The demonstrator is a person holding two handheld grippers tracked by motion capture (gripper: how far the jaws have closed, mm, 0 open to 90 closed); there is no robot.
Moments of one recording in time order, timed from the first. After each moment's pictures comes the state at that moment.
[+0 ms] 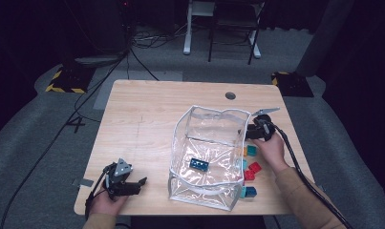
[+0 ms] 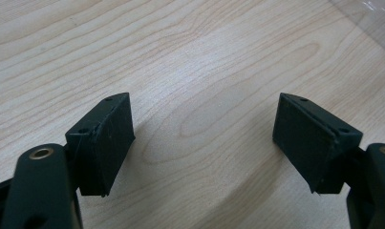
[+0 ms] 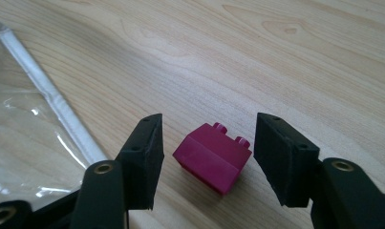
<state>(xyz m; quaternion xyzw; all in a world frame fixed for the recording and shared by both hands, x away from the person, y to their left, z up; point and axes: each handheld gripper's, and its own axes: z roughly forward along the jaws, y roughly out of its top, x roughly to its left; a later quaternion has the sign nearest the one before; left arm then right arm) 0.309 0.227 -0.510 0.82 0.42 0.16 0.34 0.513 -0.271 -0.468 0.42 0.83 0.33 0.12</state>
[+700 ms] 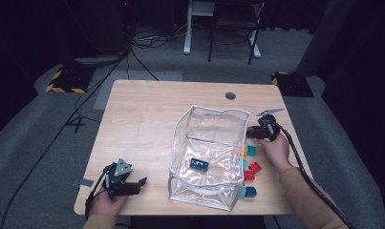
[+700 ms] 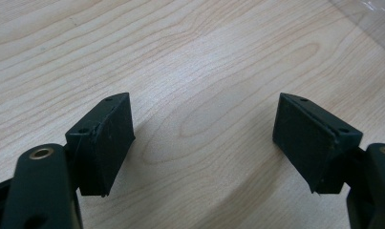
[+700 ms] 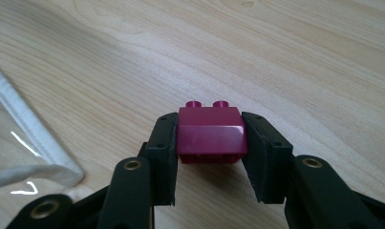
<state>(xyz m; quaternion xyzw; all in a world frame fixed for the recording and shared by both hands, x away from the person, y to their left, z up) 0.309 0.227 -0.510 0.82 0.42 0.16 0.34 0.515 -0.292 -0.471 0.45 0.83 0.31 0.14</state>
